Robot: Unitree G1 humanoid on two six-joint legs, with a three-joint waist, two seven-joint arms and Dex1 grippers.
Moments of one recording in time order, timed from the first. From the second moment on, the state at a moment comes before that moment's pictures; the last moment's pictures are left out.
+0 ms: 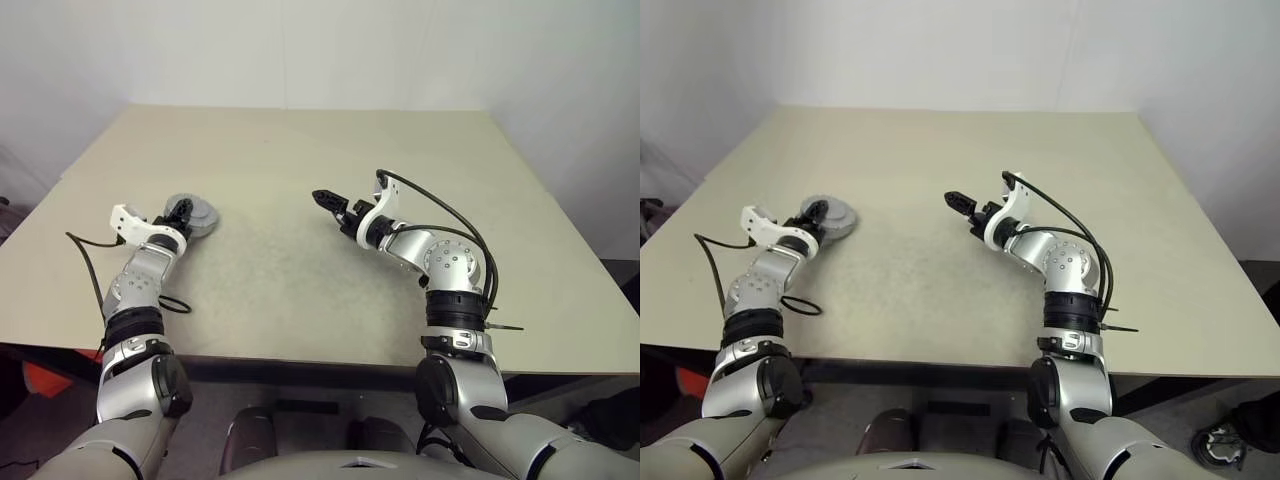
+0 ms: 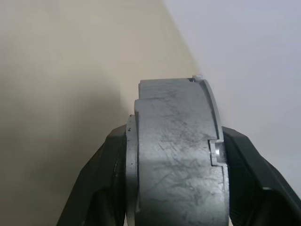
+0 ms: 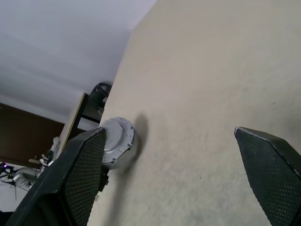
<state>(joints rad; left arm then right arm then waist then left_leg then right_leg) -0.63 0.26 0.64 0.64 -0.82 0.45 -0.11 -0.69 0.03 -0.34 0.24 0.82 1.01 0.07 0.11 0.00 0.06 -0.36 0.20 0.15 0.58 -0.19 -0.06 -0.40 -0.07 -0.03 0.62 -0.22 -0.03</state>
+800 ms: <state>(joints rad) -0.69 0.38 0.65 0.71 -0.71 0.30 -0.14 -0.71 -0.01 -0.27 0.28 0.74 0.97 0.15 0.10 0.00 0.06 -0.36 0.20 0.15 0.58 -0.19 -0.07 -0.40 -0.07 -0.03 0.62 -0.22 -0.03</state>
